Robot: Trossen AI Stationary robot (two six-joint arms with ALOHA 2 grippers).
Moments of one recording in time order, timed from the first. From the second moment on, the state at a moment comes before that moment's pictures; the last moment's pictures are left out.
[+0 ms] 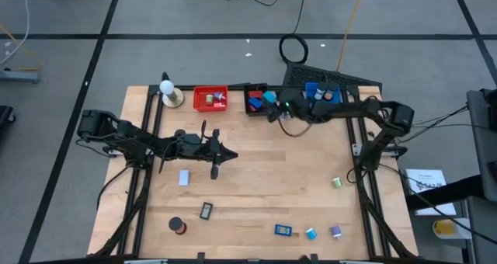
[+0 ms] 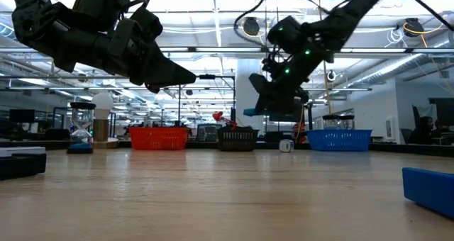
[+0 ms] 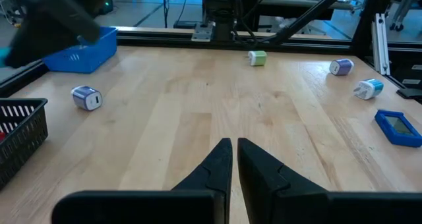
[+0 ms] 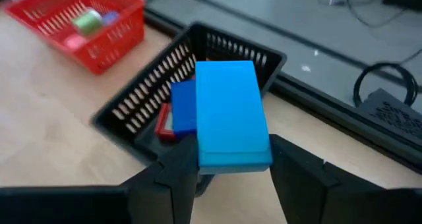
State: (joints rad) left arm -0.02 1.47 0.38 0.87 0.00 -0.03; right arm -0.44 1.64 0.91 0.09 0.32 0.34
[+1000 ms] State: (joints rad) left arm -0.02 1.47 0.38 0.87 0.00 -0.03; right arm -0.56 2.03 1.37 -0.15 0.12 0.12
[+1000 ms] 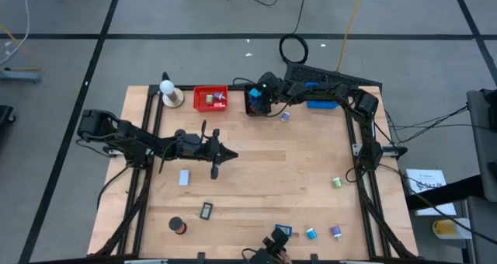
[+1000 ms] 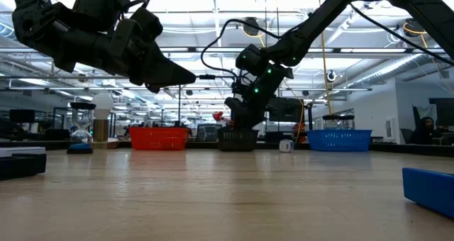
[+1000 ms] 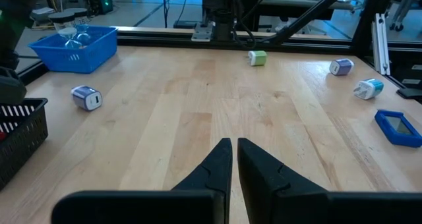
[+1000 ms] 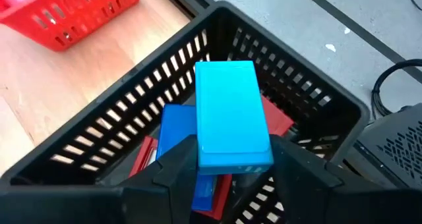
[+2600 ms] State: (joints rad) left arm -0.02 1.47 0.38 0.87 0.00 -0.03; right arm -0.20 1.22 0.41 0.53 0.21 0.16
